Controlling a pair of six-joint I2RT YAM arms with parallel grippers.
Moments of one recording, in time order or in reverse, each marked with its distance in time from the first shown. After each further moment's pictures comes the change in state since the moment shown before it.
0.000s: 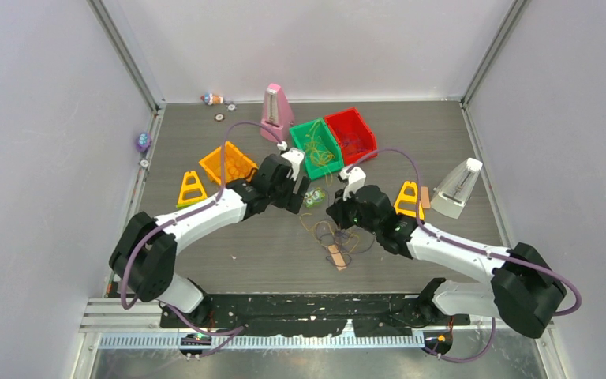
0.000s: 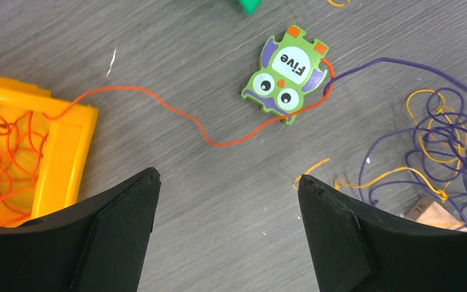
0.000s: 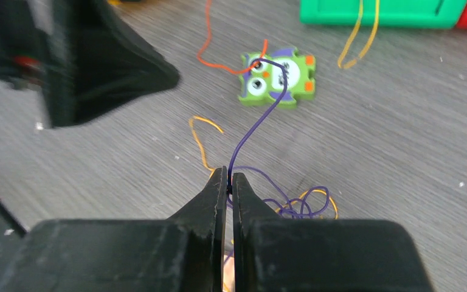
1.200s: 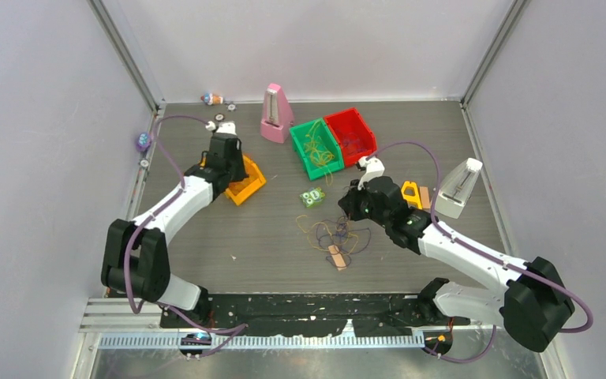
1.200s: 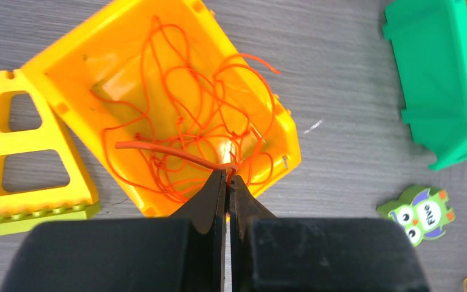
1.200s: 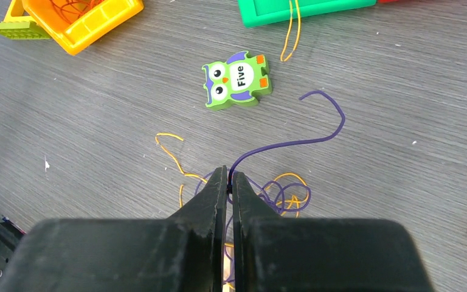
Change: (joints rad) left arm 0.385 -0.044 -0.024 0.076 -0.068 -0.178; right arm -0.093 -0.096 0.083 -0.201 0.015 0.130
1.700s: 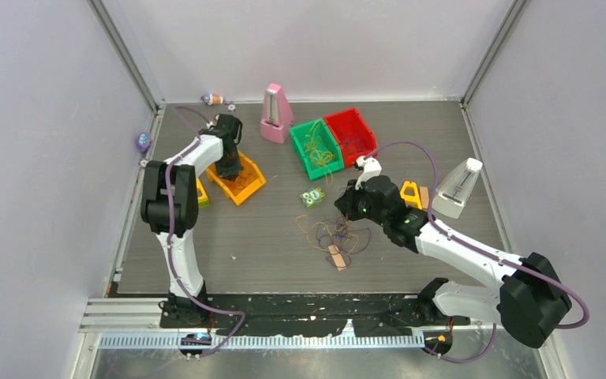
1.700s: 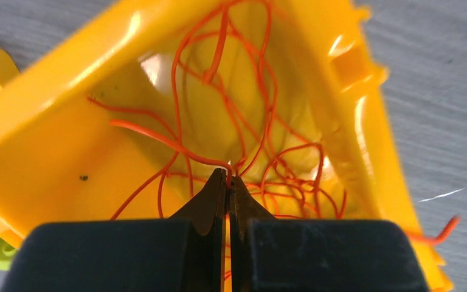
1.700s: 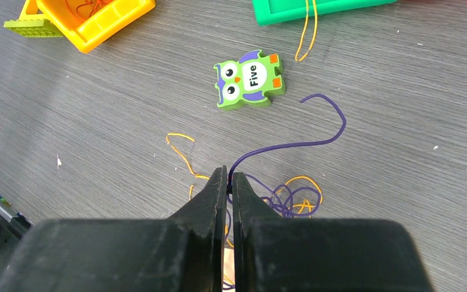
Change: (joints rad) left arm 0.141 0.533 0.483 -0.391 0.016 -0.058; right arm 0.000 0.030 0.000 0.036 -0.041 0.016
